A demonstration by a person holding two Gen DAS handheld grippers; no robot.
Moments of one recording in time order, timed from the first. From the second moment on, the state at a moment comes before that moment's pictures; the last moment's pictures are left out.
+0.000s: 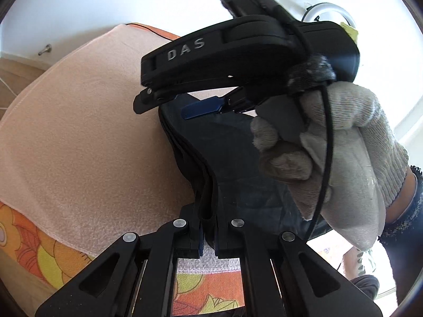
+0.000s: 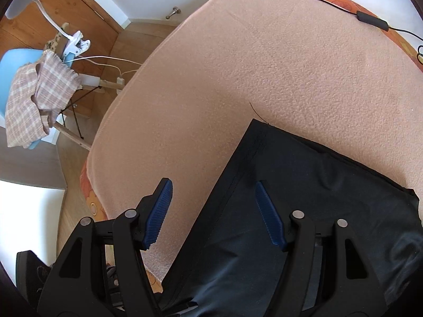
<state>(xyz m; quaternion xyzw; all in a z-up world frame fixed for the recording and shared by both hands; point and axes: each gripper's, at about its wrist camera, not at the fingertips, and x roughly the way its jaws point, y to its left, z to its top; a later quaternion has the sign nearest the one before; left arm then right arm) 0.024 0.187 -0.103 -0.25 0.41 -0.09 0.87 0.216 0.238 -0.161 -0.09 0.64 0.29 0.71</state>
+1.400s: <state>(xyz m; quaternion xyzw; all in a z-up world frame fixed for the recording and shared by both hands) 0.068 0.033 -0.054 -0.18 0.39 -0.24 0.87 0.218 -0.016 -0.067 0.06 0.52 0.22 0.83</state>
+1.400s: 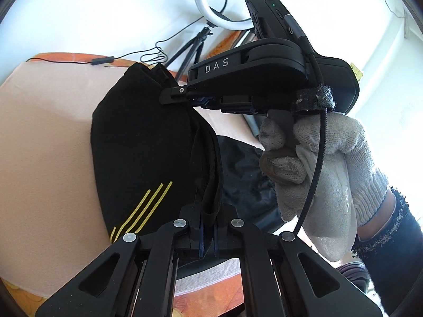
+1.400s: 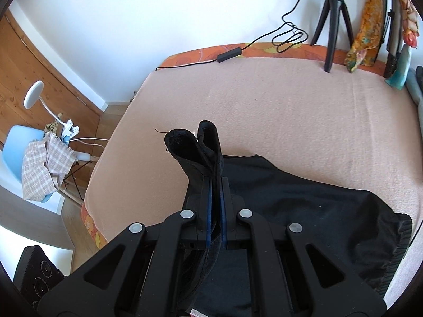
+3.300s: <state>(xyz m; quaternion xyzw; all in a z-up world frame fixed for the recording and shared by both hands) 0.089 -0.045 -0.044 -0.09 0.42 -0.31 0.85 0.181 -0.273 -0.113 0.13 0.51 0.11 0.84</state>
